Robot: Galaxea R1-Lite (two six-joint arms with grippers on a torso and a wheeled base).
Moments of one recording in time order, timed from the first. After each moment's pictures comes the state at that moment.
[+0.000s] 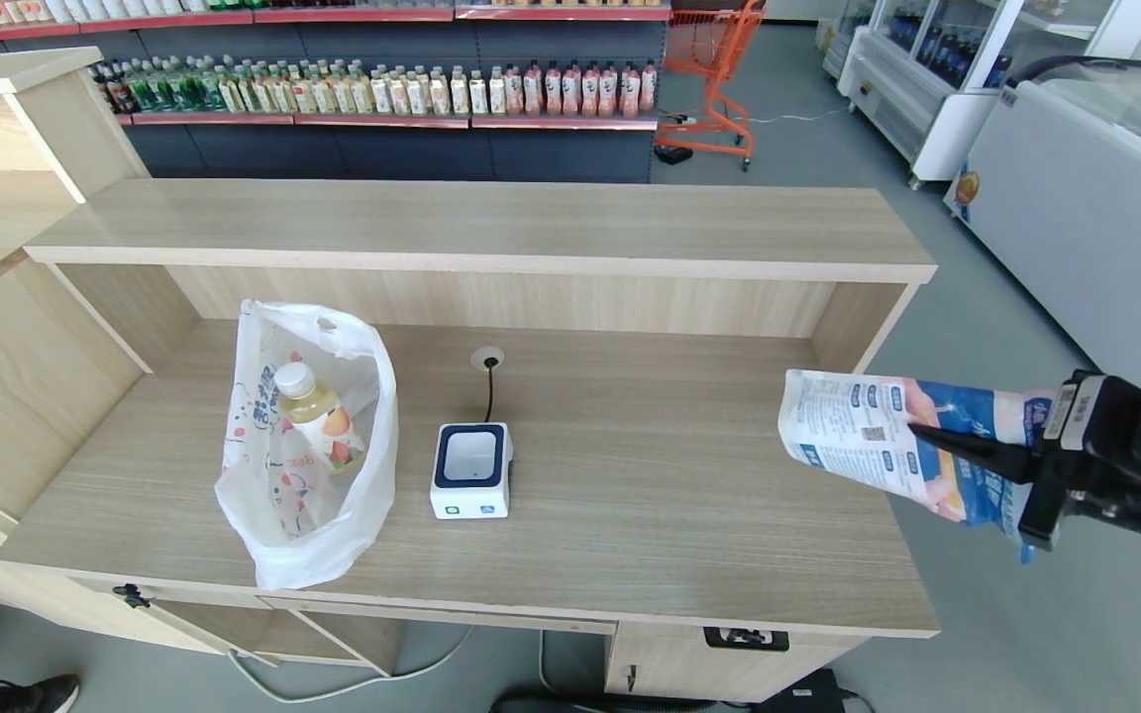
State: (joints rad) left arm 0.00 0.00 0.00 0.00 0.00 0.00; right arm 0.04 1.37 -0.51 -0.65 0.59 -1.01
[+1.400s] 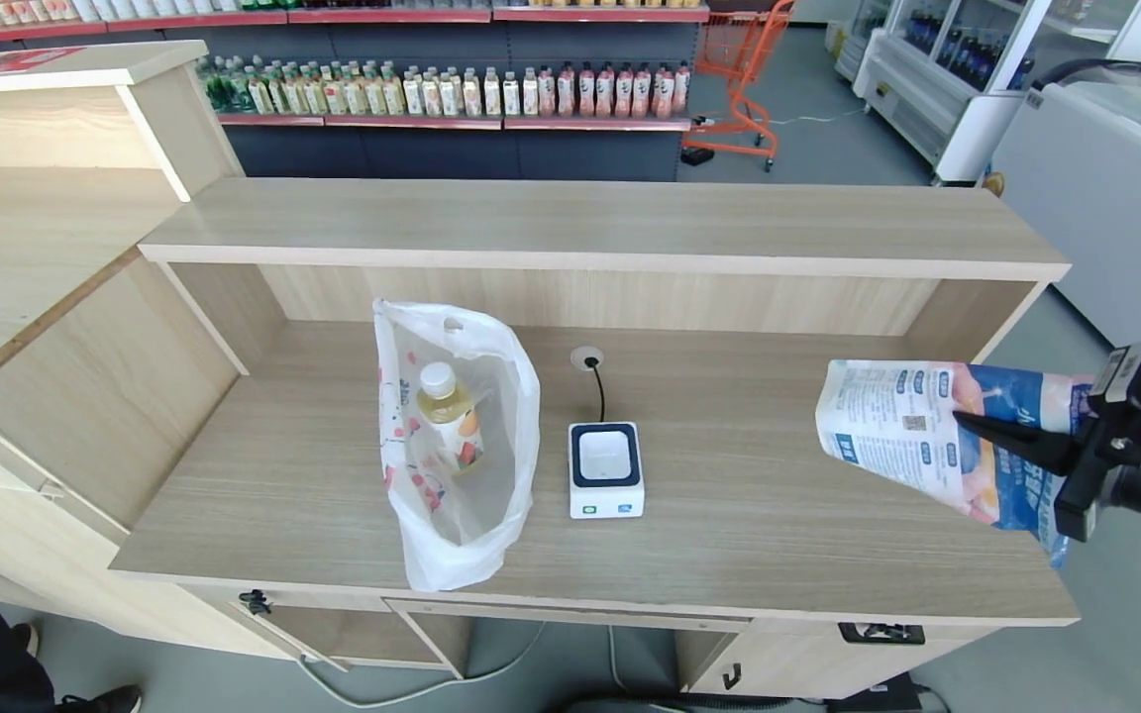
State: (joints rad) left arm 0.00 0.00 0.00 0.00 0.00 0.00; right arm -0.08 1.36 -0.51 -0.65 0.60 -0.86
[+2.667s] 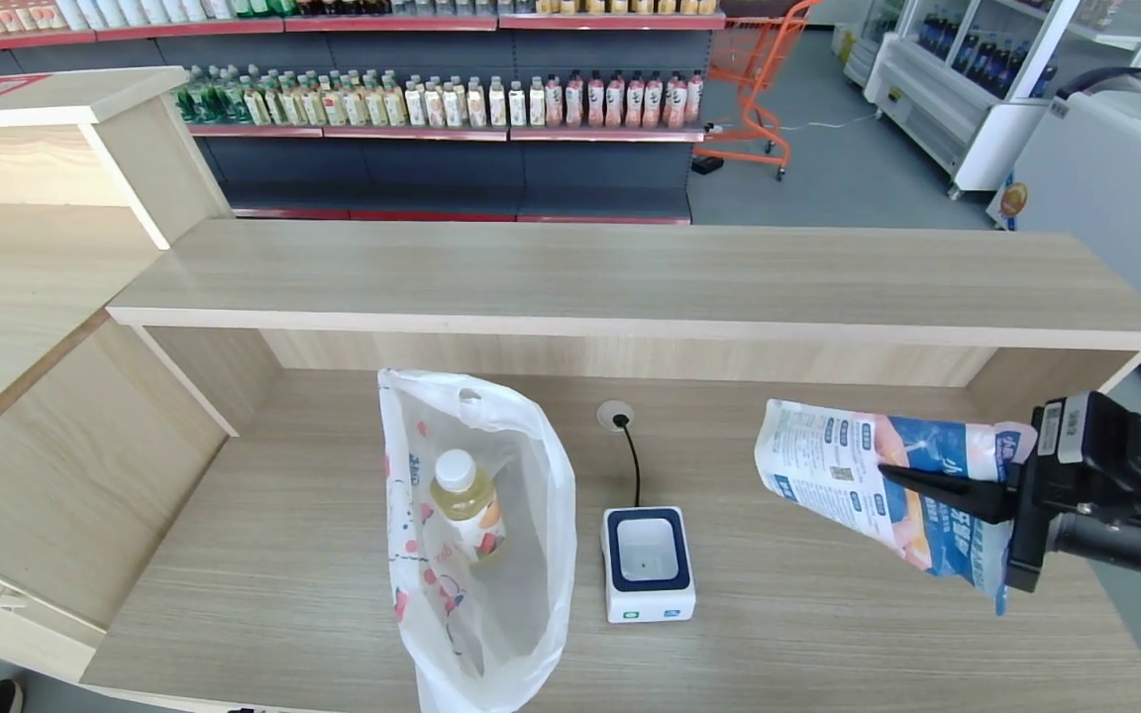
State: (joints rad) left arm 0.00 0.00 0.00 0.00 0.00 0.00; right arm 0.06 1.41 -0.46 -0.65 0.72 -0.86
